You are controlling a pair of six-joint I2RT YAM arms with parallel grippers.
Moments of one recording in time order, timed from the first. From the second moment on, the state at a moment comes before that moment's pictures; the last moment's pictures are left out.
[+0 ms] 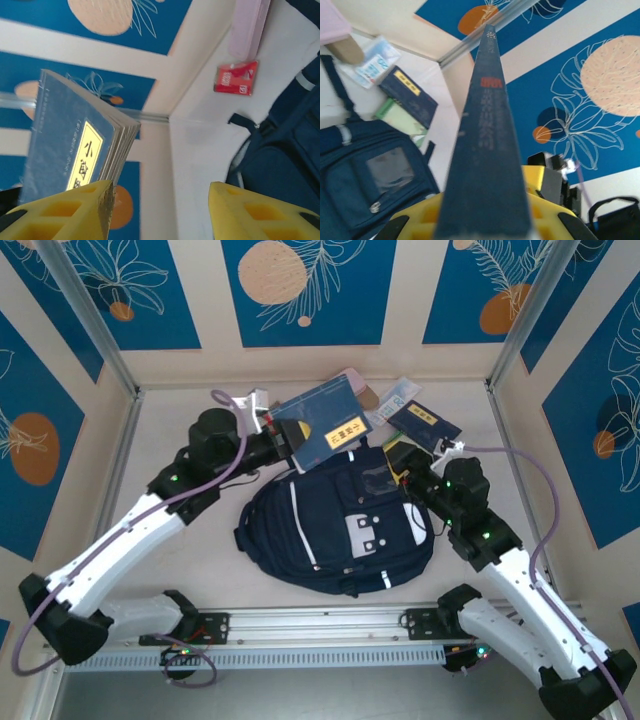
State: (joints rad) left arm -0.69 1.14 1.22 -0.29 0.18 -0.88; right arm 0.47 0.74 0.79 -0.28 -0.12 1.26
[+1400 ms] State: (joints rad) left arm -0.69 0.40 0.95 -1.17 -0.30 -0.92; right arm 0.97 1.70 1.55 -1.13 -0.07 0.67
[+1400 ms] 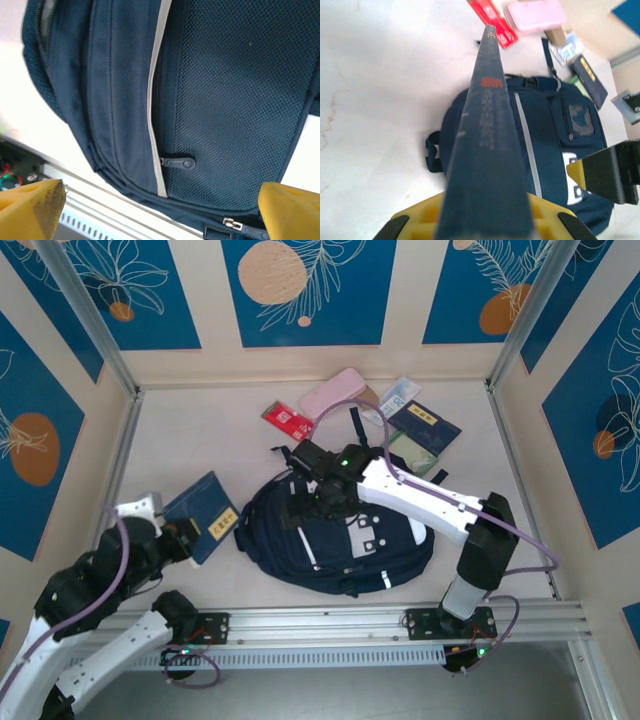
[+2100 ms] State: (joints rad) left arm -0.69 0.39 0.85 -1.14 -0.31 -1.00; right arm 1.05 2.07 1.84 -1.27 0.05 0.69
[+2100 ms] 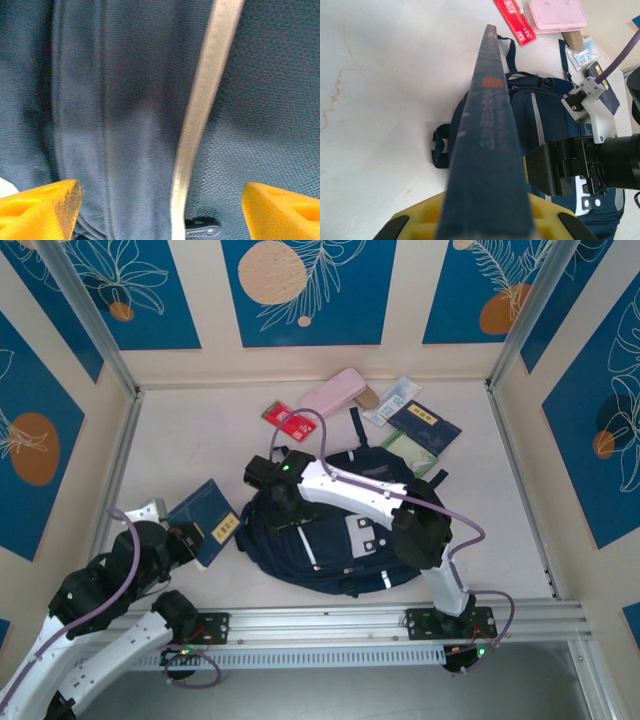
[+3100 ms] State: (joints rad) left arm -0.69 0.53 0.90 -1.08 -0.28 -0.91; right arm 0.86 1.74 1.61 -1.09 -0.30 0.59
